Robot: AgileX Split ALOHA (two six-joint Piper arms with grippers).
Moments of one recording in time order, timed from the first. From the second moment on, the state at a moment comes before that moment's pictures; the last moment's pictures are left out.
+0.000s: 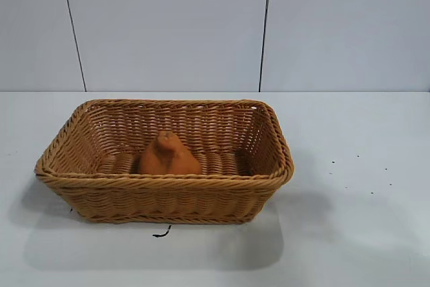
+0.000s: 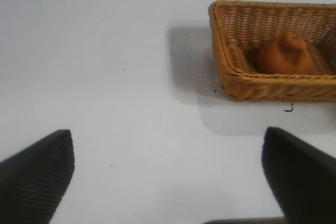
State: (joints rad) left arm 0.02 -0.01 -0.50 -0.07 1.07 0.01; right arm 0.02 0.99 -0.73 -0.01 1.11 0.02
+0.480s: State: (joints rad) left arm 0.02 -0.01 -0.50 -0.07 1.07 0.01; right arm 0.02 0.38 -0.49 -0.01 1.02 0.01
